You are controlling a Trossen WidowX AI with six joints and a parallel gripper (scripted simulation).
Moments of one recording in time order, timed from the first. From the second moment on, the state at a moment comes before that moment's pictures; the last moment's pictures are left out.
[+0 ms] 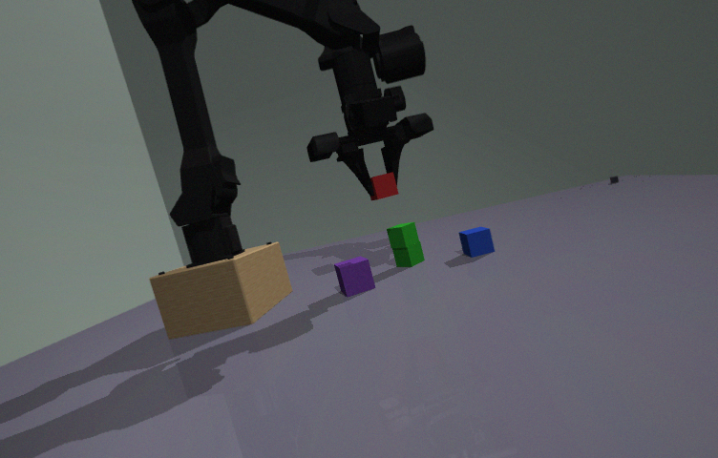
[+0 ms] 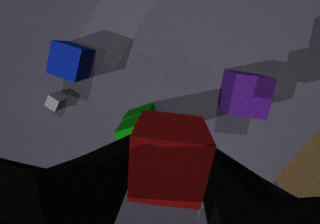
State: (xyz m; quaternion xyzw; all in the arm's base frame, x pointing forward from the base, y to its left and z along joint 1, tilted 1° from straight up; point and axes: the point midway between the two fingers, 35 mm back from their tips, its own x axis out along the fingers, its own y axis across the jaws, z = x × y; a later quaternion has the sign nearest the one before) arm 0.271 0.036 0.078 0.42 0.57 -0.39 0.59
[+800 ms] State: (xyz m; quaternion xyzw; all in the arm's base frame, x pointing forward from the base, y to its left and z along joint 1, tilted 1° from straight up) arm 0.287 0.082 0.046 0.42 0.57 -0.39 0.59
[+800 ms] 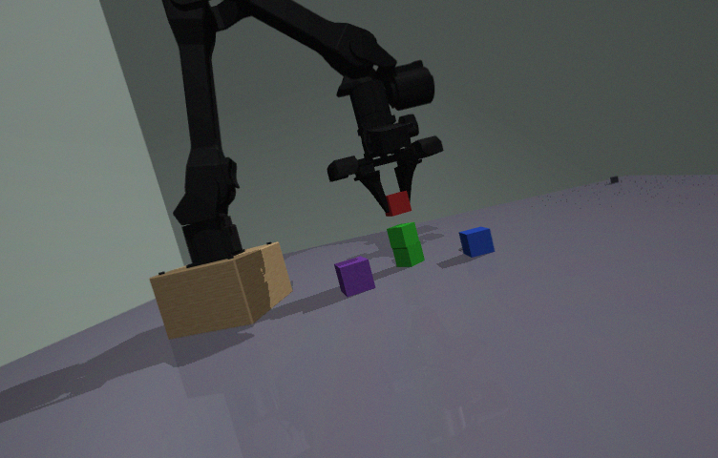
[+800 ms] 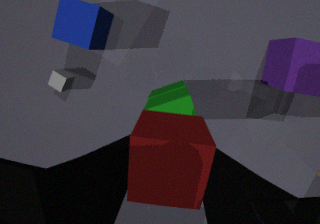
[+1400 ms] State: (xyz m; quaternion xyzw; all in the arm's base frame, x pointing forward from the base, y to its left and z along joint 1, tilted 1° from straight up) arm 0.285 0.082 0.027 0.42 0.57 -0.39 0.59
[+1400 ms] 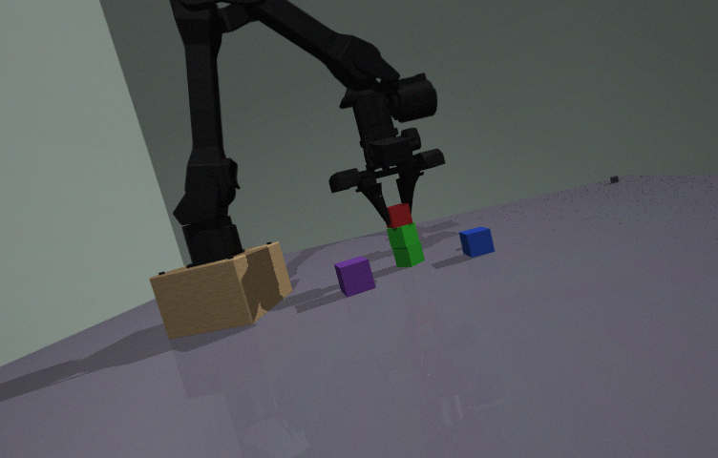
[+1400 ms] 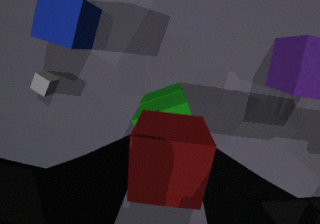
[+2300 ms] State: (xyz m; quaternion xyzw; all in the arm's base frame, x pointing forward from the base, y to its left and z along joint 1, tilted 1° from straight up) arm 0.285 0.081 0.027 0.42 0.58 -0.39 0.58
